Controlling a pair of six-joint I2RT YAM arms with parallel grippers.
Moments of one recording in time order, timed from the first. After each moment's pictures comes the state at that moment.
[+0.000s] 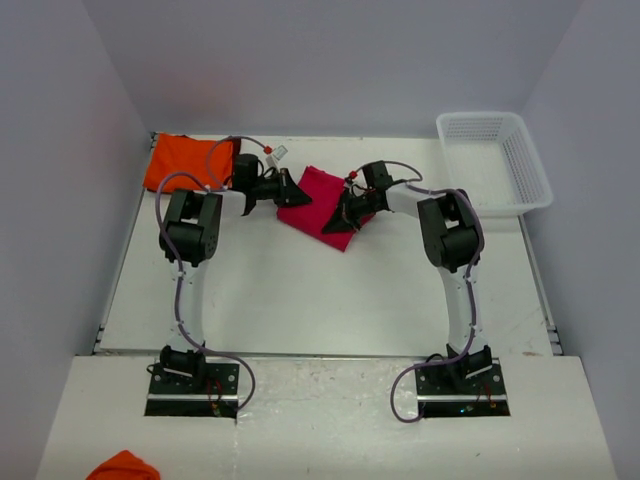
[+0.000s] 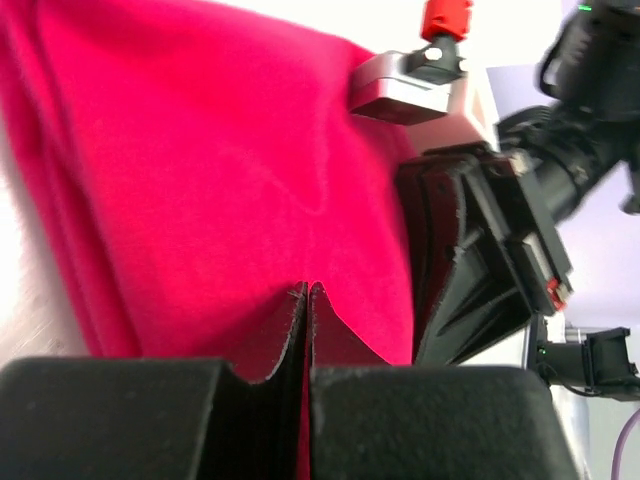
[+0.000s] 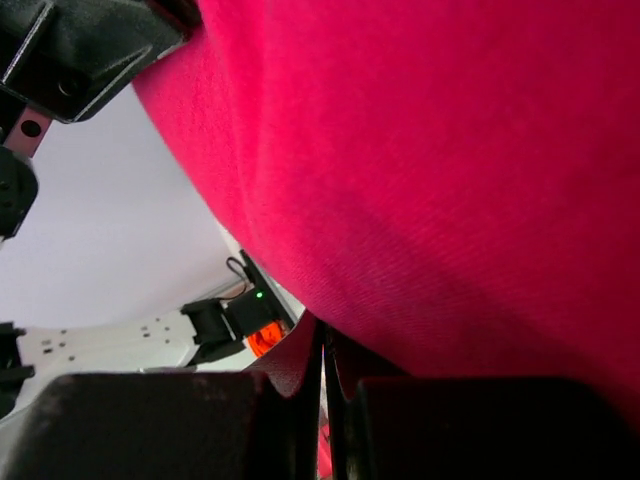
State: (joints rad) left arm -0.19 2.33 1.47 0.38 0.97 -0.55; right arm 0.35 2.32 1.60 -0.33 -0.95 0.74
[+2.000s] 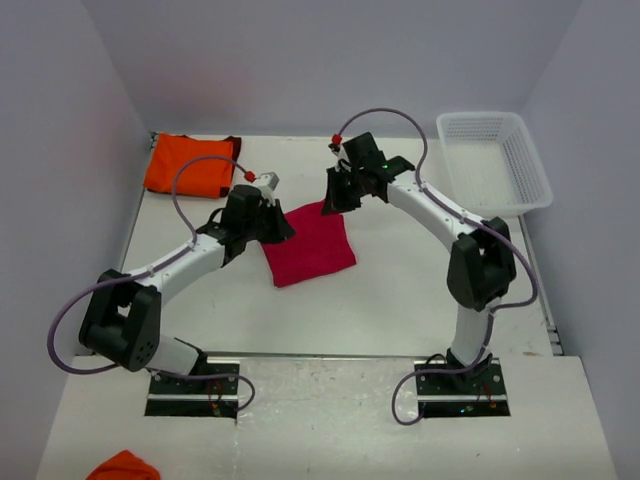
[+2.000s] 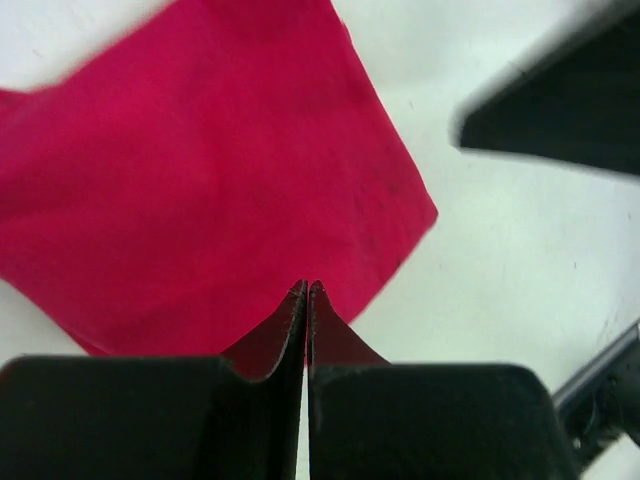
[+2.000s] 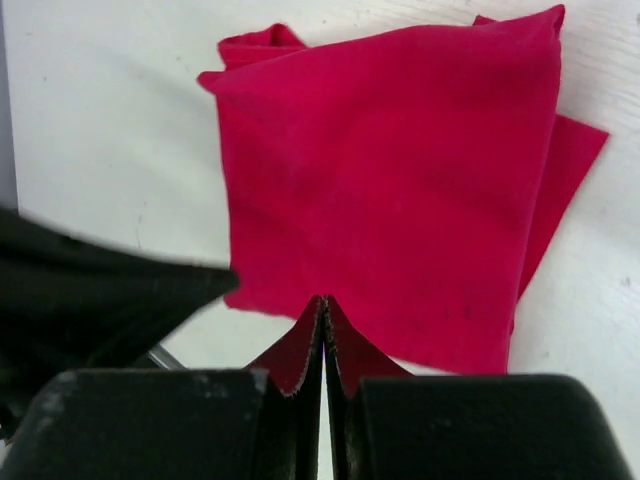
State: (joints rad) left arm -0.42 1.44 0.87 -0.07 0.21 -0.50; right arm 0.55 1.87 1.65 -0.67 -0.32 0.44
